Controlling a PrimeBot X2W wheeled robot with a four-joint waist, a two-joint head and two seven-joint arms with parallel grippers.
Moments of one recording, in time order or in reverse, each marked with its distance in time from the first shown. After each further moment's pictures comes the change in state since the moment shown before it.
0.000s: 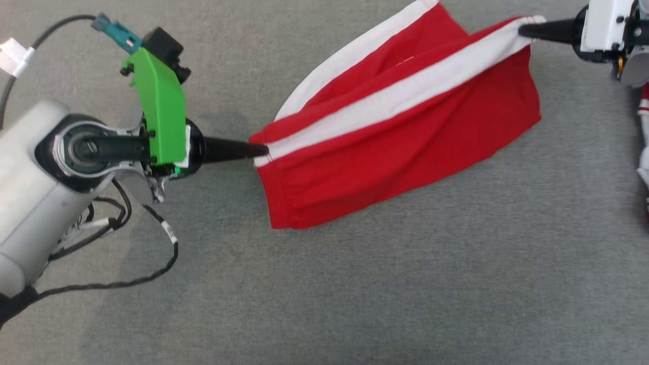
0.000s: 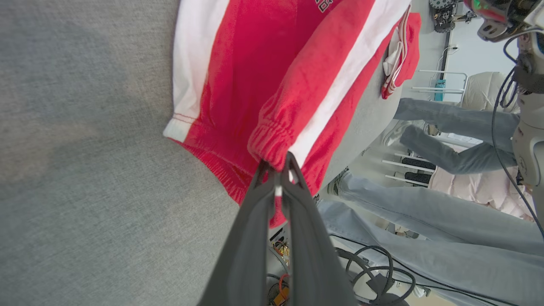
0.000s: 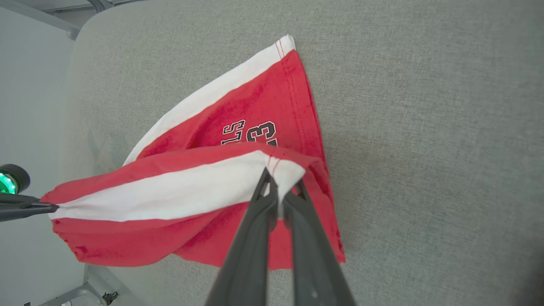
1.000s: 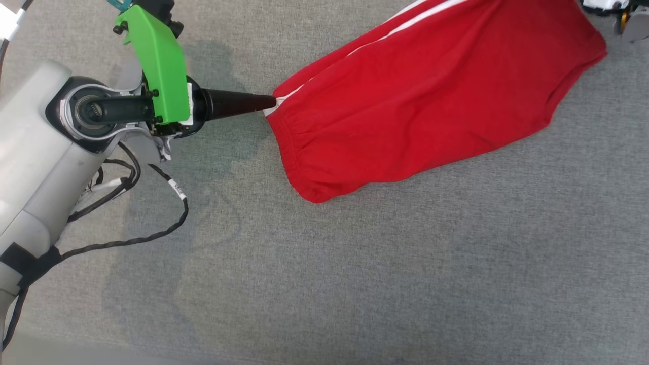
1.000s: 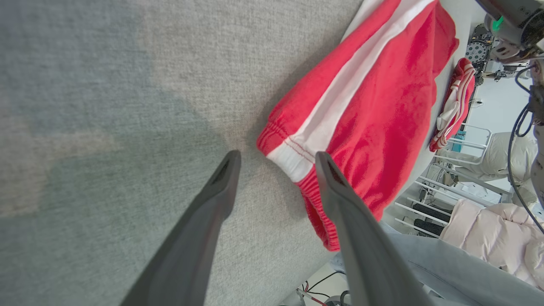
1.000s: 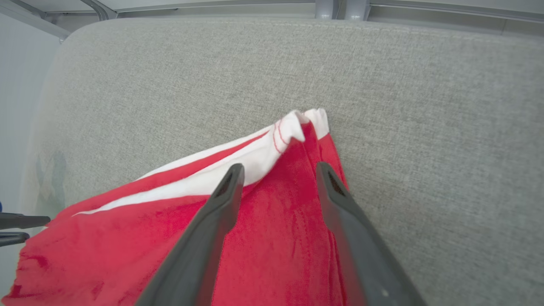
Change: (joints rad) left arm -0.086 -0.123 0.027 0.243 0.079 -0.093 -0.037; right arm -0.085 0.056 0.000 0.095 -0.123 0.000 -0.189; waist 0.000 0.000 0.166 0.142
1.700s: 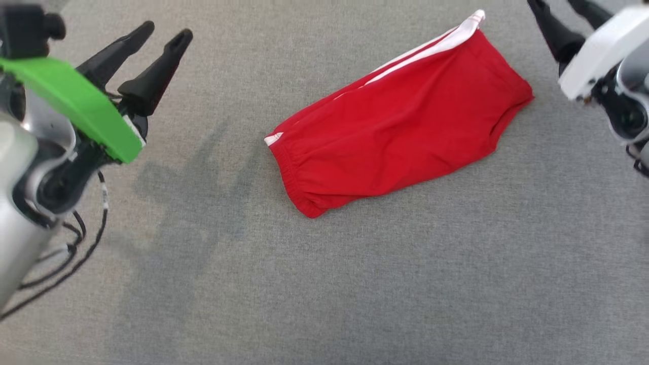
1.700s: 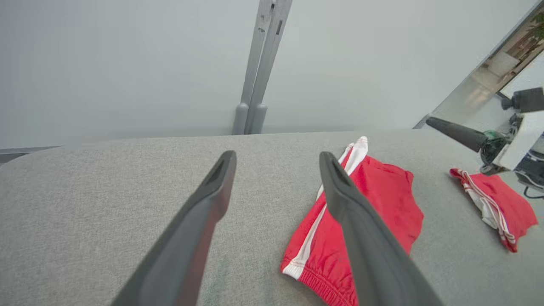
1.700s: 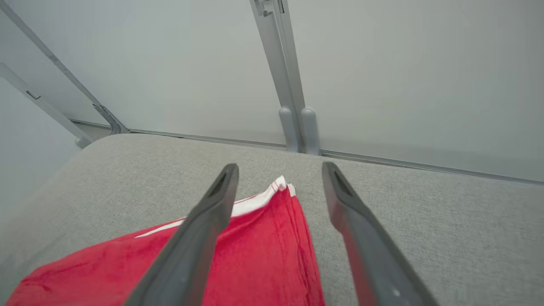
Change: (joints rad) left arm 0.197 0.222 0.097 -0.312 0.473 0.014 -0.783; right arm 0.270 -0.007 0.012 -0.015 -0.123 0.000 -0.670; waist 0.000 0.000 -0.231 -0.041
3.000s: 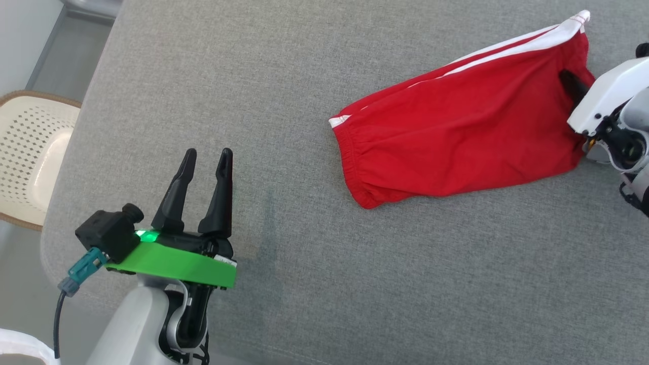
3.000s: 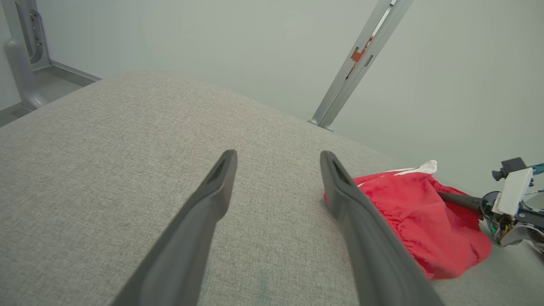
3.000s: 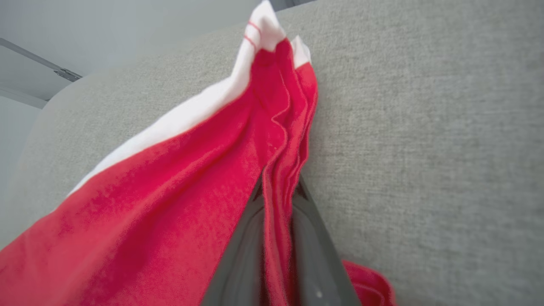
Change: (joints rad) left arm 0.735 -0.505 0.561 -0.106 0.596 0.036 -0.311; right arm 0.115 0.085 -0.039 0.264 0.193 0.000 0.186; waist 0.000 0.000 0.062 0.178
